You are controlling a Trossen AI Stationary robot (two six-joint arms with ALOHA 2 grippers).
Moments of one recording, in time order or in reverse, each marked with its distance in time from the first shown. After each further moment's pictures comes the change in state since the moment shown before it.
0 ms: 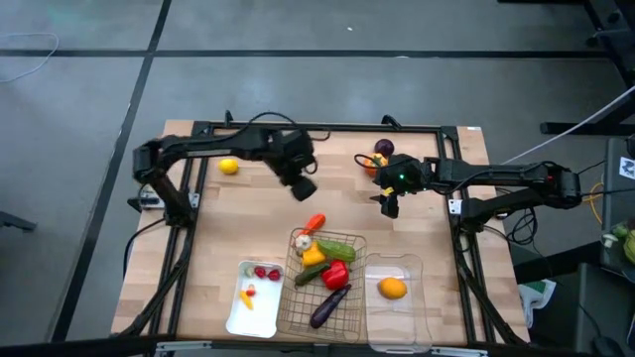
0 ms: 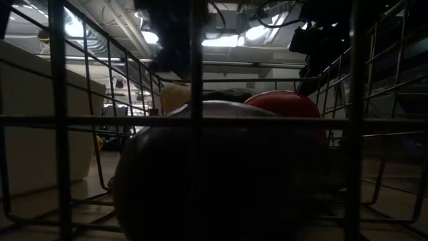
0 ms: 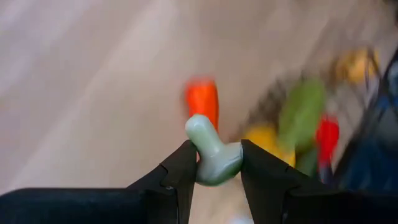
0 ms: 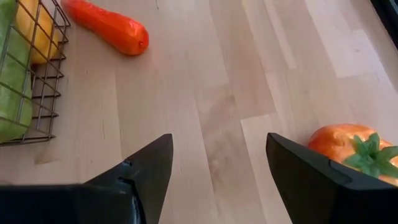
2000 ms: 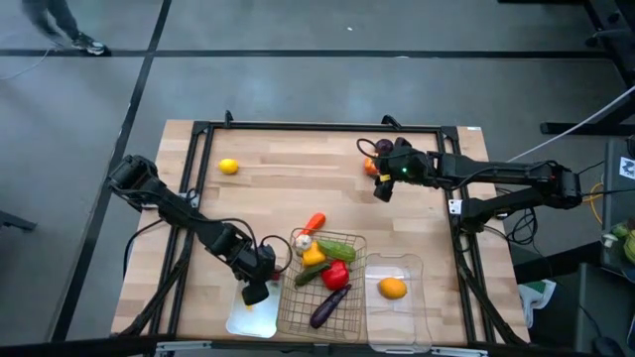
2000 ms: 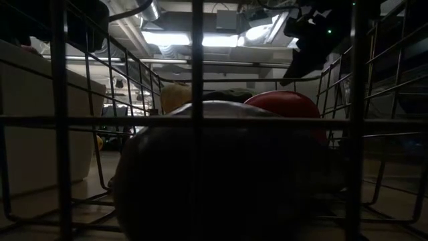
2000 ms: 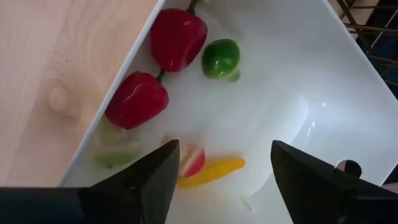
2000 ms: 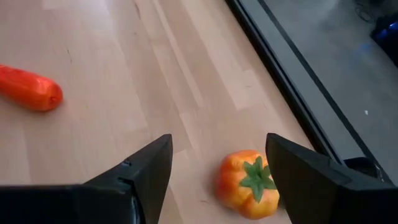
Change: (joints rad) left arm -0.776 -0.104 -0.483 0.339 -0.073 -0.580; right arm -0.001 0.000 0.093 0.019 0.304 -0.001
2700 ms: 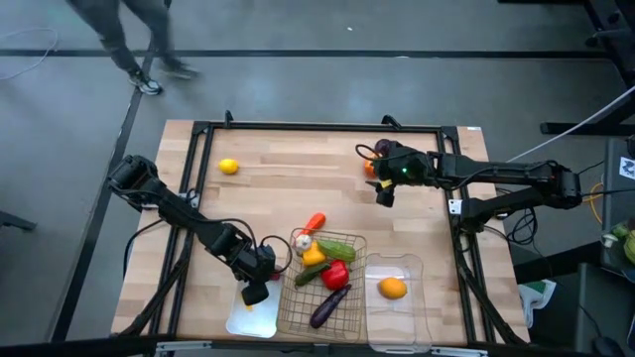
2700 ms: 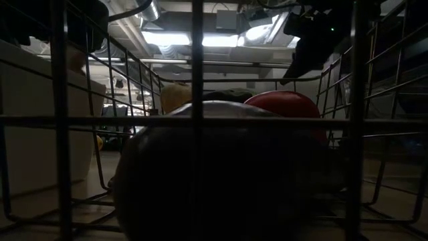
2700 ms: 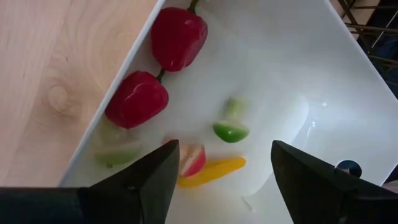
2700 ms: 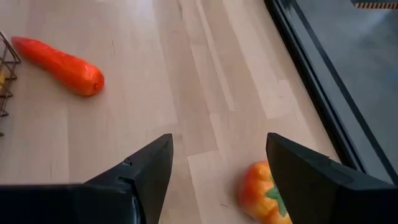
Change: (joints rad) left arm -0.002 0.000 0.000 -0.001 0.000 -0.006; right arm 0.000 0.000 0.000 0.004 -0.132 -0.091
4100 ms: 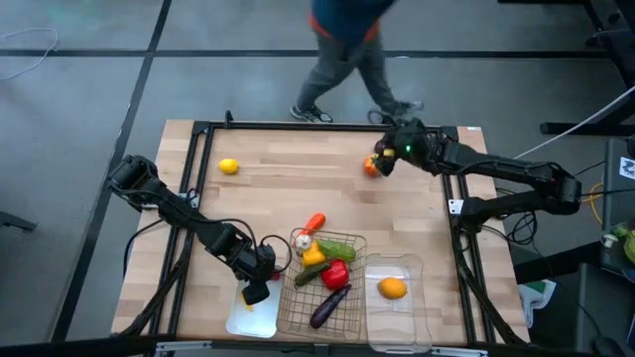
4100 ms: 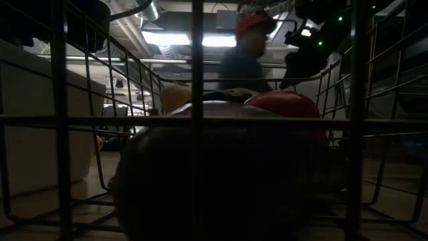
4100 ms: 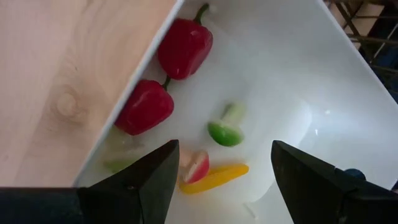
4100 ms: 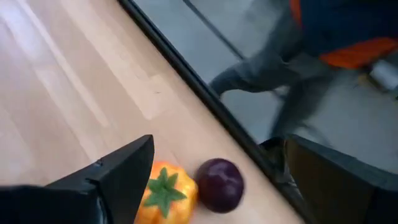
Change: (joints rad) left arm 0.000 0.000 0.000 0.000 -0.027 -0.002; right arm -0.224 0.000 0.000 0.072 0.234 0.080
